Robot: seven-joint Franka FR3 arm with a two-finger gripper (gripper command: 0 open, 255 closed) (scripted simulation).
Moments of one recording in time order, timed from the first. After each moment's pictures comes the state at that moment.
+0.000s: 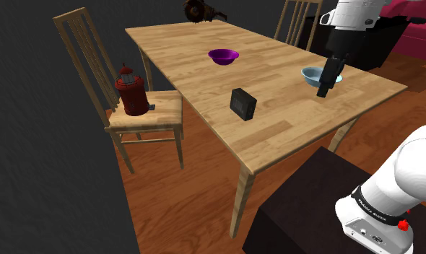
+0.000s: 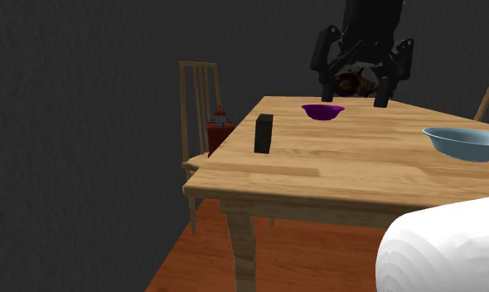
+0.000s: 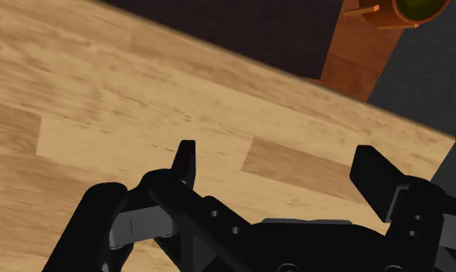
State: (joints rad) arm 0.01 -0.82 0.02 -2.43 0.11 1.52 -0.14
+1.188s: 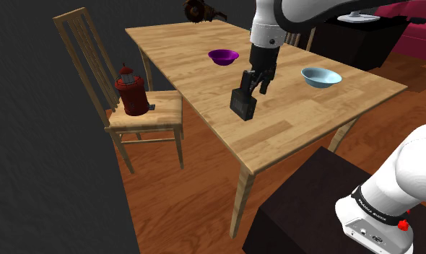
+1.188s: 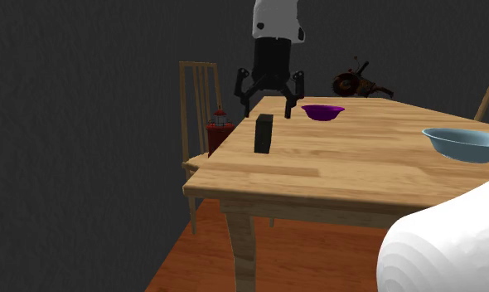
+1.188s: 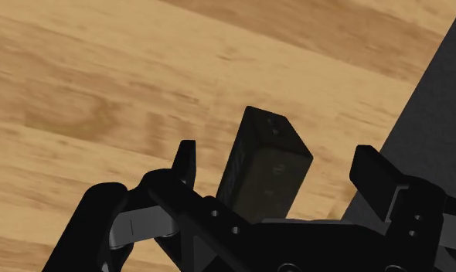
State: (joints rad) arm 0.03 -0.33 0.26 -2.20 0.14 1.86 0.13
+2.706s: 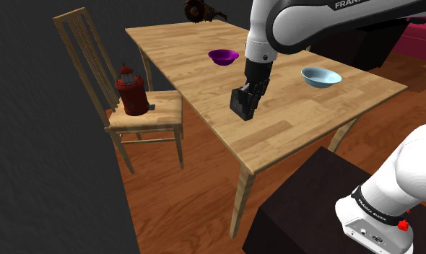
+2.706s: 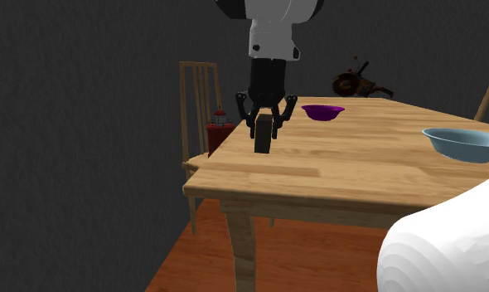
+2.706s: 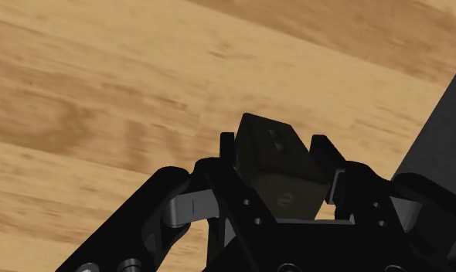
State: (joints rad) arm 0.04 -0.29 0.28 -2.26 0.14 1.96 0.14
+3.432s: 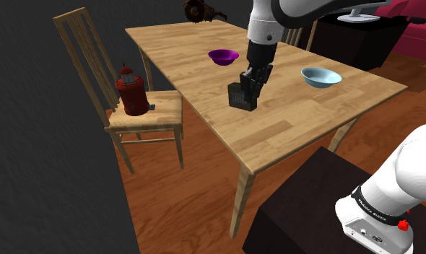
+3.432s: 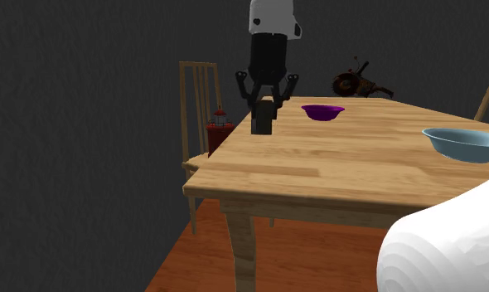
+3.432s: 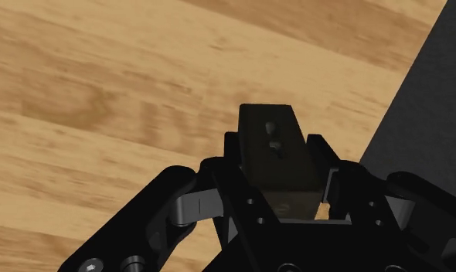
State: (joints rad) arm 0.03 -0.31 0.27 -2.15 0.14 1.84 0.15
